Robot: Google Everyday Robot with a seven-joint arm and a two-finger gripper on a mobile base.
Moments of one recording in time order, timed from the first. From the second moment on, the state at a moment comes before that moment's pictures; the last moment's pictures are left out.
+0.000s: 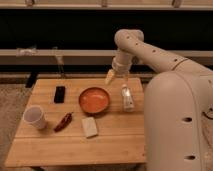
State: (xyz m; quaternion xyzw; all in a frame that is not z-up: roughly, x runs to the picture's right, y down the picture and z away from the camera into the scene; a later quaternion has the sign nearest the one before) arm 0.066 -0.036 0.801 -0.36 0.13 0.52 0.76
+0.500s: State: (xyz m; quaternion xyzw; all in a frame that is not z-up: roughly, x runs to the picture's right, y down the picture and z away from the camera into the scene) arm 0.066 -0.036 0.801 -0.36 0.13 0.52 0.76
